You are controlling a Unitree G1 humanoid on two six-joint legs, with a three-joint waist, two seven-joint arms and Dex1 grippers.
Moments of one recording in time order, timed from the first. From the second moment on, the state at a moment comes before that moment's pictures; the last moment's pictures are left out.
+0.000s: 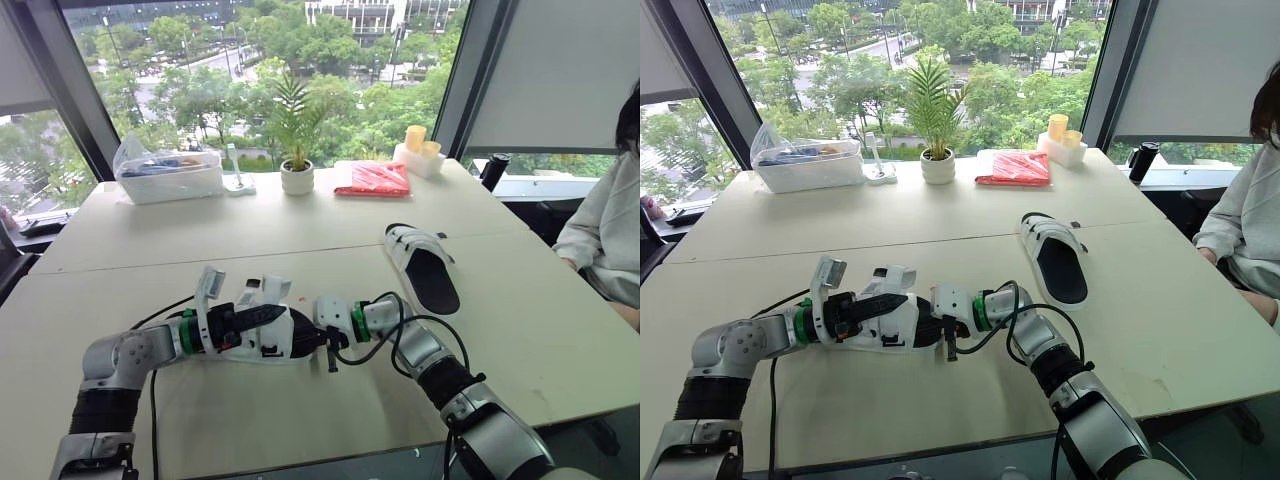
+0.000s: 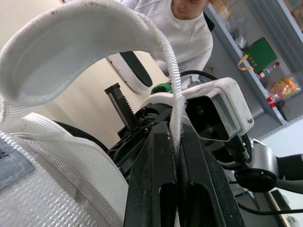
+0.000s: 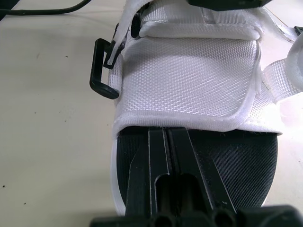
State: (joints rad) left arm -0.44 0.49 0.17 0.13 -0.83 1.06 -1.05; right arm -0.71 -0.22 0.39 0.57 -0.04 -0.17 1.16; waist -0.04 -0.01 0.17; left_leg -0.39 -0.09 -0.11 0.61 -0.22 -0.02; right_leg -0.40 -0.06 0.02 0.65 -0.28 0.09
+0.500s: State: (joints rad) left arm -0.47 0.43 0.20 0.14 -0.83 1.07 -0.99; right arm -0.71 -0.22 0.39 0.56 -0.04 -0.16 1.15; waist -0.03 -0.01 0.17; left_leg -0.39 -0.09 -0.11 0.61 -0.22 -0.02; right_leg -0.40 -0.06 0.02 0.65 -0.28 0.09
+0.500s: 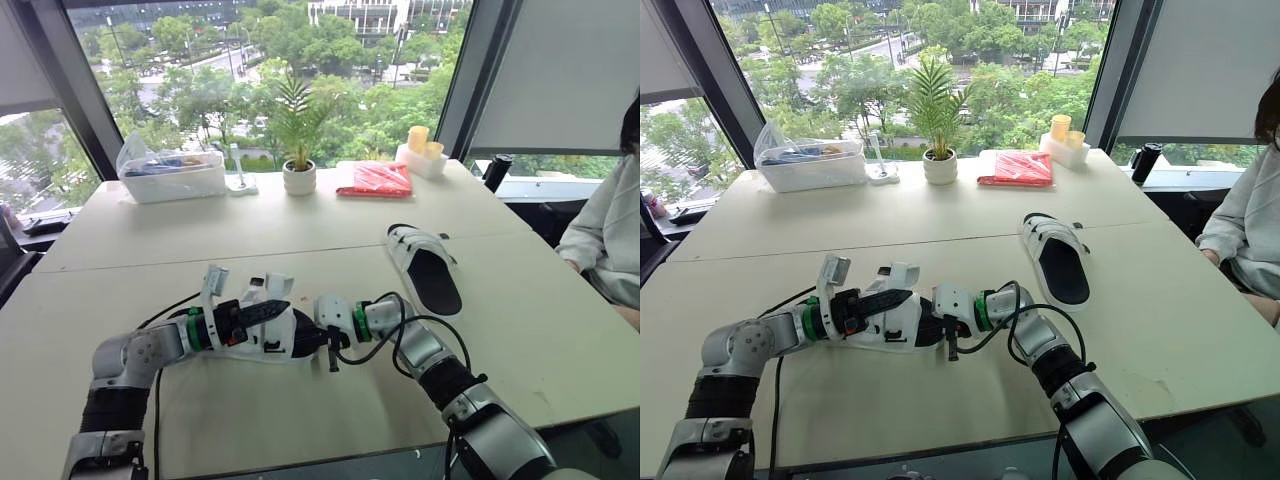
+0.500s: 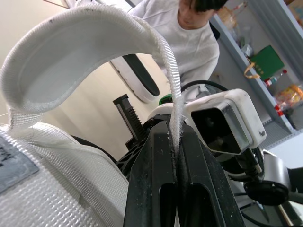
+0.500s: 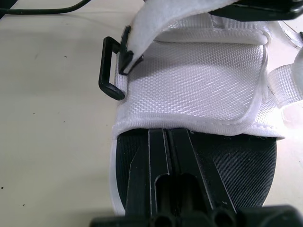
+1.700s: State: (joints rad) left arm -0.36 0.44 0.13 0.01 -0.76 0.94 -1.00; right arm -0.69 -0.22 0.39 0.53 -0.04 -0.15 1.14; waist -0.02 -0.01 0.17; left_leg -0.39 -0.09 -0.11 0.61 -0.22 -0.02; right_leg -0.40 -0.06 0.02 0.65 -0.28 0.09
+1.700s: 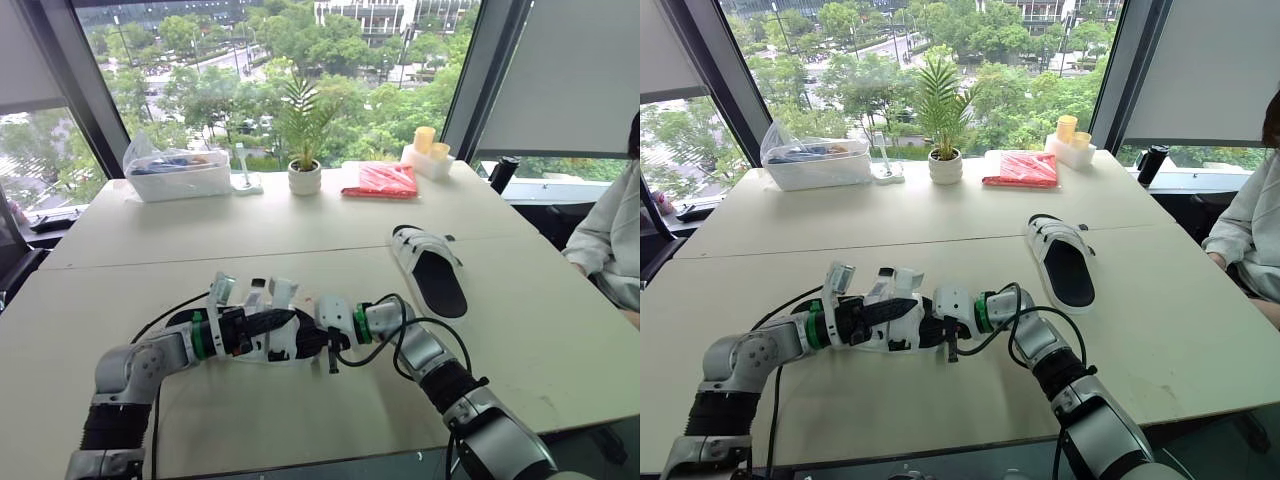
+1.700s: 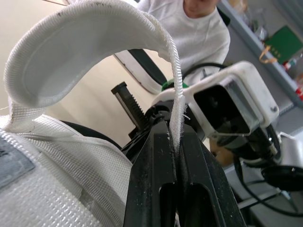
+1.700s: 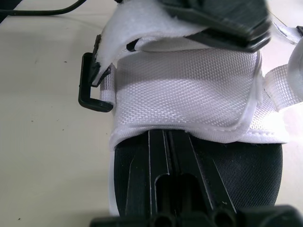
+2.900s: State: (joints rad) left arm -0.40 0.50 0.13 0.03 -0.75 0.81 -1.03; right arm -0.68 -0.22 0.39 0.52 -0.04 -0.14 1.14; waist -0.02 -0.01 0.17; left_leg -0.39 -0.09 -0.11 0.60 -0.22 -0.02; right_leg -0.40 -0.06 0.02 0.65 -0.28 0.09
